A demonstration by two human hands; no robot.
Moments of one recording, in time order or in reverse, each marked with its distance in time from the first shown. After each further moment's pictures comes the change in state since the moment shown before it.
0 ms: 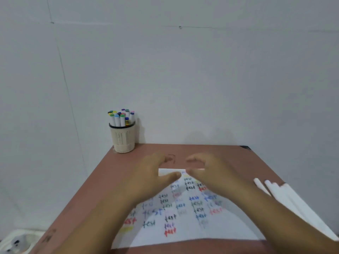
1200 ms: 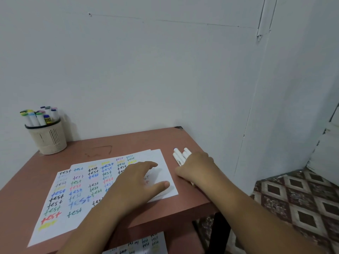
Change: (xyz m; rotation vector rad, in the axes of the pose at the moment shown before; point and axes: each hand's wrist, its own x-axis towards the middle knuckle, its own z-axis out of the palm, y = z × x) left_hand -0.040 0.126 0.090 -0.022 -0.190 0.055; right_hand -0.093 0.090 -0.057 -0.378 0.002 0.641
